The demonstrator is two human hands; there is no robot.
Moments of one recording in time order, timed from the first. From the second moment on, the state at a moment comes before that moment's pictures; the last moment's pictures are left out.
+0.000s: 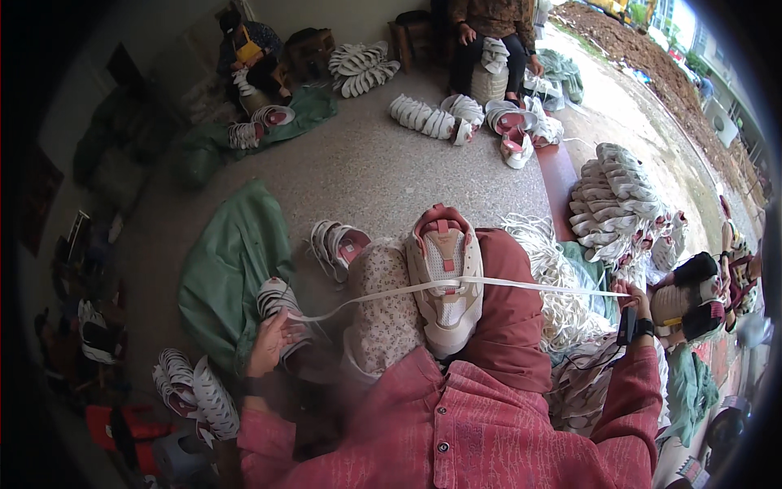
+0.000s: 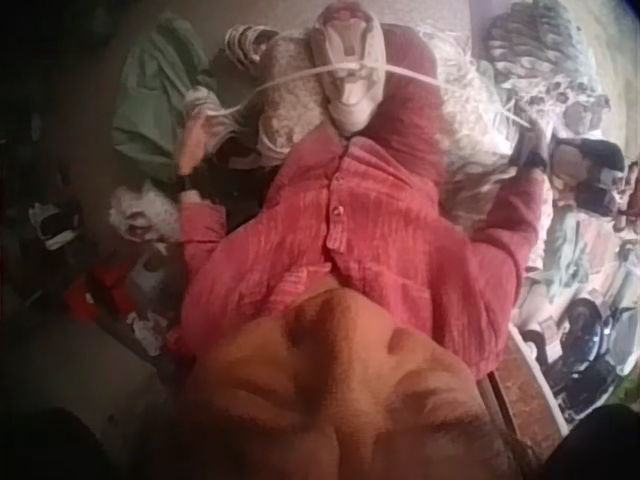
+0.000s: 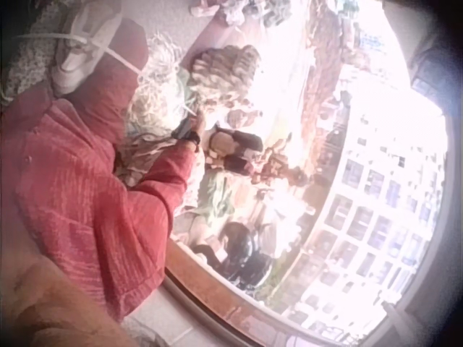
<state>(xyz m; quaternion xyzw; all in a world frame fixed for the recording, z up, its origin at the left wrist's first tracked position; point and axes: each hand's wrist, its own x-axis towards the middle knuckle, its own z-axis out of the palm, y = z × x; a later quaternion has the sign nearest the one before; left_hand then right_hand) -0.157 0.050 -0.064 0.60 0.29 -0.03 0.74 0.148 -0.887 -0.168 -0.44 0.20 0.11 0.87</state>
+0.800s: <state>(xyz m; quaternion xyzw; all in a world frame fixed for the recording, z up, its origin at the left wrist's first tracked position) 0.036 -0.183 0.040 0.87 -0.27 0.07 0.40 0.058 -0.440 0.053 -0.75 -0.20 0.37 0.51</state>
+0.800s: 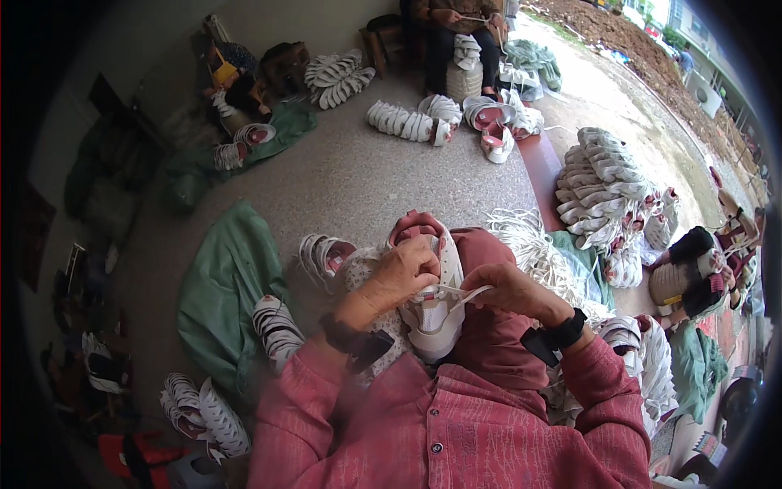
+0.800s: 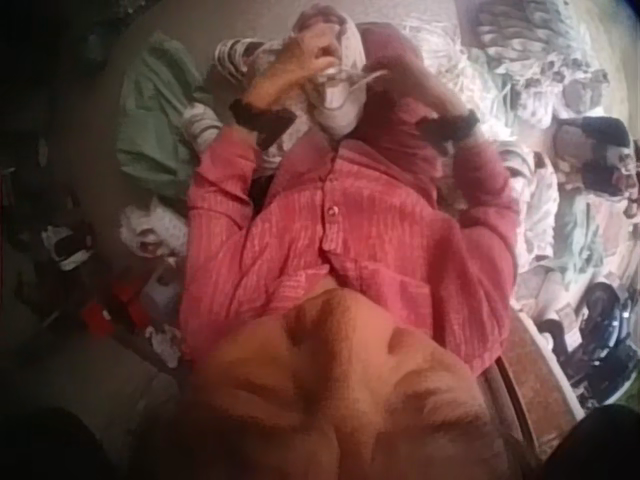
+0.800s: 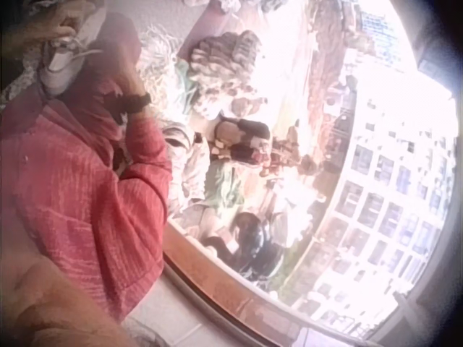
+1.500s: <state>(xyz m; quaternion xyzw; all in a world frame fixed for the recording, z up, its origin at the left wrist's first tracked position) 0.040 -0.181 0.031 0.86 -0.29 -0.03 0.43 0.038 -0.433 0.035 -0.72 -0.14 0.30 0.61</state>
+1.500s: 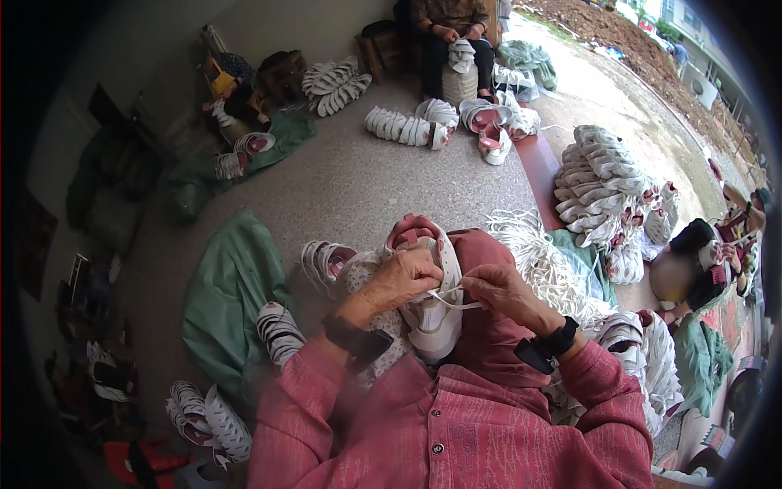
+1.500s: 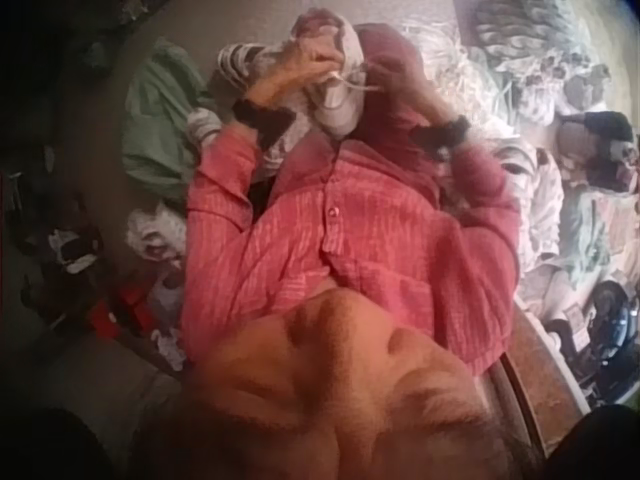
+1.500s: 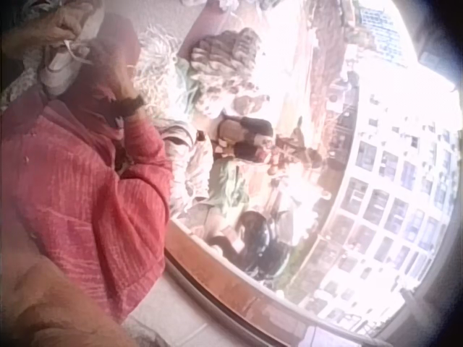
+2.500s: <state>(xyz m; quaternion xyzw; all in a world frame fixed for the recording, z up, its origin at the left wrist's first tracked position) 0.038 -0.182 0.029 0.85 -0.30 0.02 0.42 0.035 -0.414 0.018 -0.81 -0.29 0.08 0.50</state>
